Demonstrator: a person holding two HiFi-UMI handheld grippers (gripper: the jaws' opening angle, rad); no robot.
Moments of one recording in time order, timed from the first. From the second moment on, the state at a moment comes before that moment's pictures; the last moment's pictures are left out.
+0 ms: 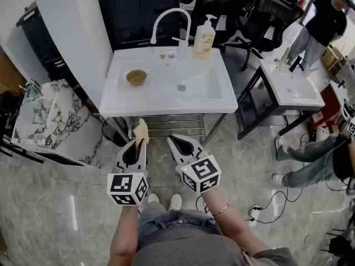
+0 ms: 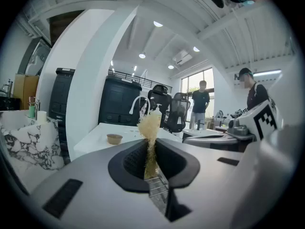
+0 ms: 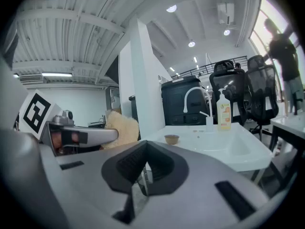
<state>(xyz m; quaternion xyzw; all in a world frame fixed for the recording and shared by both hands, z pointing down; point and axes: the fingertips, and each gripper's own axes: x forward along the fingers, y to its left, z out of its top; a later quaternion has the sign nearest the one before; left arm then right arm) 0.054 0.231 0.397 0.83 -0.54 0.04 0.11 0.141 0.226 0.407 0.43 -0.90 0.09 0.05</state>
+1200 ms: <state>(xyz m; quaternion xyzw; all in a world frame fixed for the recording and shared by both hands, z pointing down) 0.014 0.170 0.409 0.81 -0.57 0.05 0.11 0.139 0.165 0.416 0.43 -0.90 0.09 0.07</state>
